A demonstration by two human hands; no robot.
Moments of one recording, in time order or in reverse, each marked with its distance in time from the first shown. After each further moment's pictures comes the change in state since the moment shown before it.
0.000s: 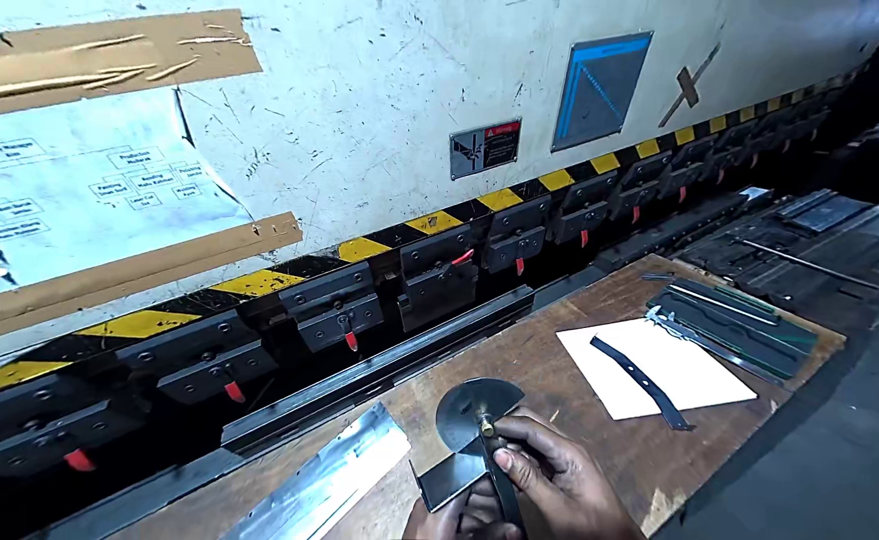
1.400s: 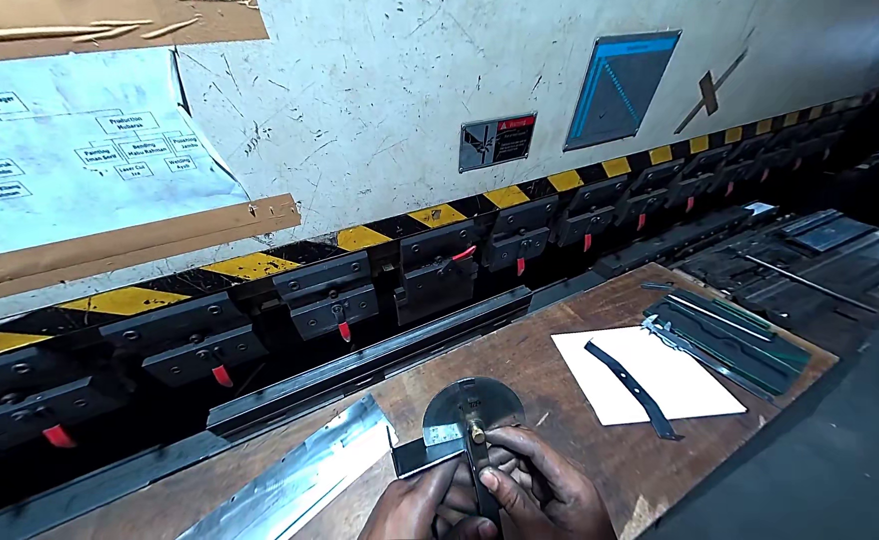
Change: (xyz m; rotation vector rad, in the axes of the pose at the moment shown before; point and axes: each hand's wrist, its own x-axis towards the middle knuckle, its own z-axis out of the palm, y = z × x) left_hand 0.014 0.021 -0.033 0.049 -0.149 0.095; right_hand -0.008 -0.014 0.012 0.016 0.096 -0.015
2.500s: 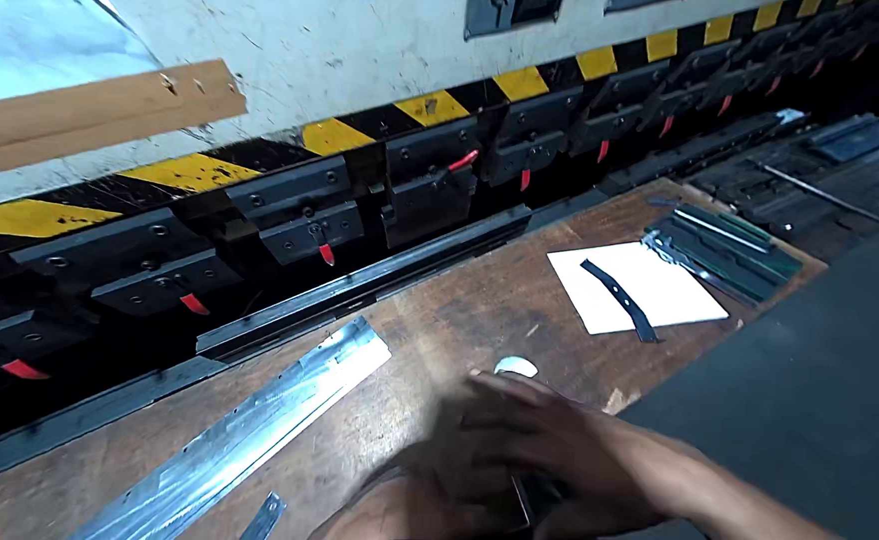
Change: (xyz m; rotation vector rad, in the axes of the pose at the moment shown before) left_hand -0.041 -0.040 0.012 0.201 -0.609 0.113; right_hand -0.007 0.036 -0.067 -0.348 -1.011 -0.131
